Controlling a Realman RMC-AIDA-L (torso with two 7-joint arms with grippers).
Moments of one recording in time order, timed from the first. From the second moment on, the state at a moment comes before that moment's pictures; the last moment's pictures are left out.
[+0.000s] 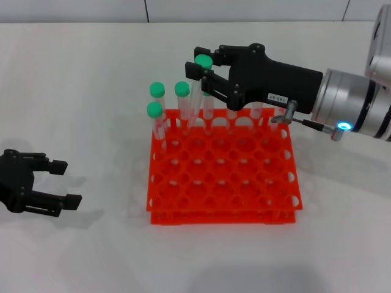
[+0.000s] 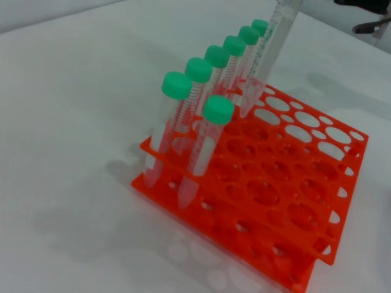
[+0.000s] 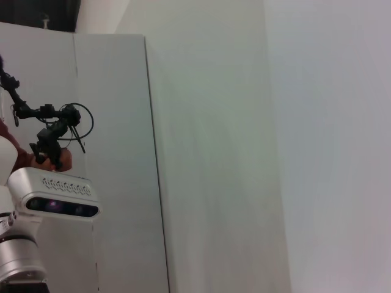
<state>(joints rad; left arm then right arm) -0.37 -1.96 0.77 1.04 2.21 1.83 -1.68 0.52 2.03 -1.72 -0.74 -0.83 -1.07 1.10</state>
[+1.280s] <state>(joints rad) -0.38 -1.96 0.76 1.04 2.21 1.81 -1.68 0.58 2.03 -1.89 -0.62 -0.57 -1.03 0.94</state>
